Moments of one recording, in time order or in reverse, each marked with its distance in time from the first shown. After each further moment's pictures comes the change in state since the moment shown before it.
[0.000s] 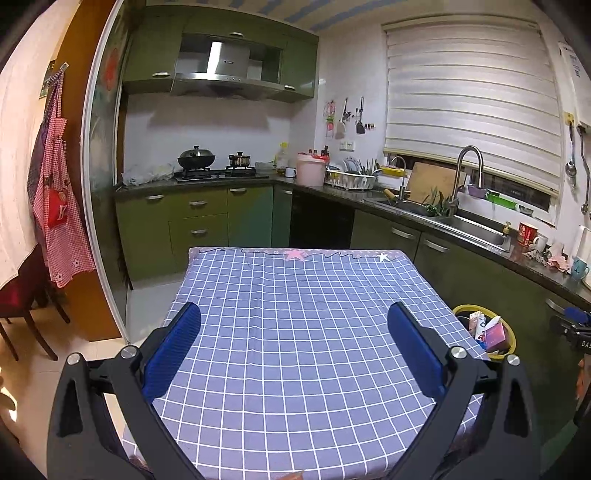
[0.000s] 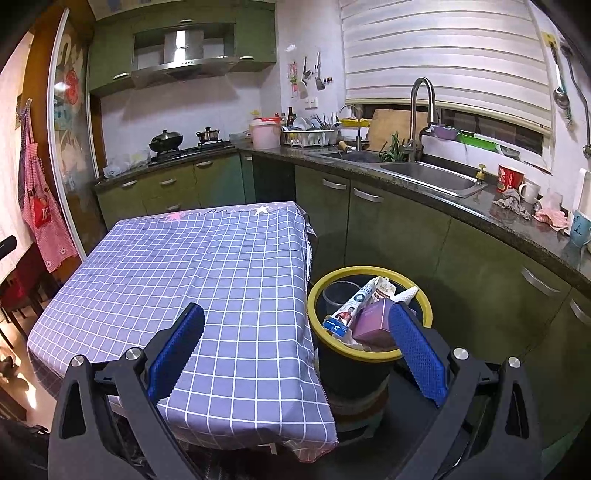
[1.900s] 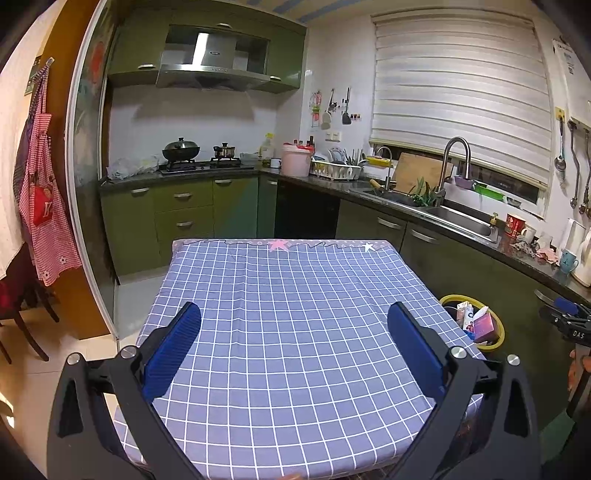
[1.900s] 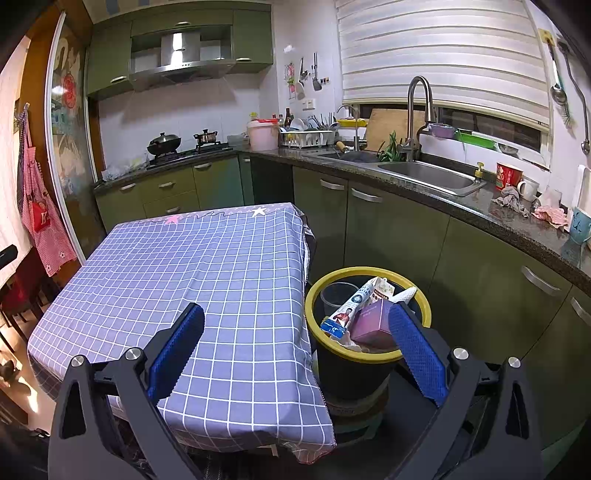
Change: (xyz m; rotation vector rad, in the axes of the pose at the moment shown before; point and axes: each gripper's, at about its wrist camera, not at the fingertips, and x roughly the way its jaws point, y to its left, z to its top) left arm 0.005 -0.016 -0.005 0.010 0.038 -0.054; right arm 0.000 -0.003 0.002 0.009 -0.005 -0.001
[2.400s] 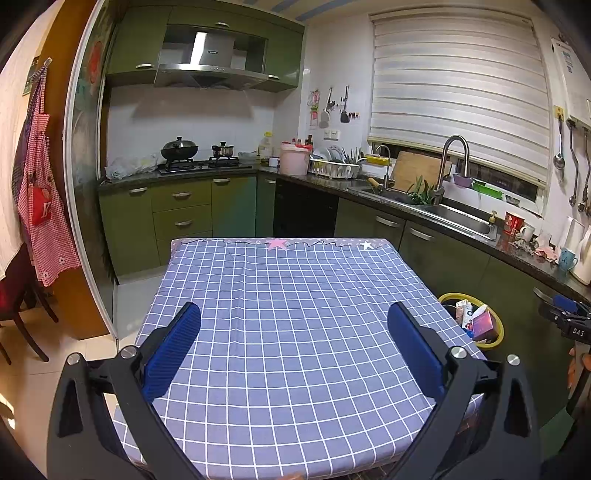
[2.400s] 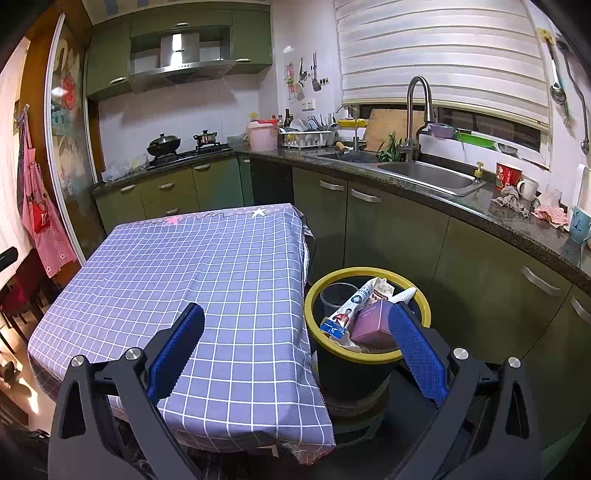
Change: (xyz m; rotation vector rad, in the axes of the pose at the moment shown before) left arm 0.000 0.001 0.000 0.003 0.004 -0.007; right arm 0.002 0.000 -0.001 0.003 -0.001 -0.002
